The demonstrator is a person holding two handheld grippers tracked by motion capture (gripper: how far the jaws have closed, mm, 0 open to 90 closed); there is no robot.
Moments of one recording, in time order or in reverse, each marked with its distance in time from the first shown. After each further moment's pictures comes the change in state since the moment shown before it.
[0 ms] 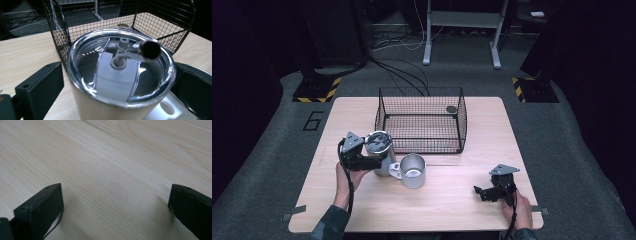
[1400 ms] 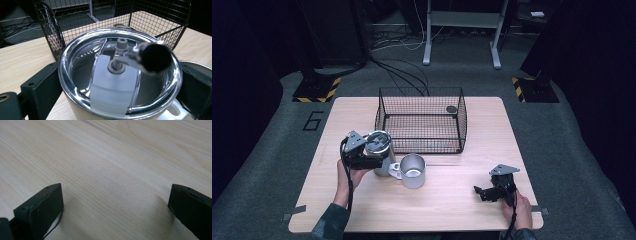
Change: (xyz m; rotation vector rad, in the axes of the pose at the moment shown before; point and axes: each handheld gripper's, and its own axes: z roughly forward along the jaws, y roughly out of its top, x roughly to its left) left arm 0.005 0.000 0.006 -0.011 -0.042 0.056; right arm 0.000 0.000 0.000 0.000 0.000 -0.001
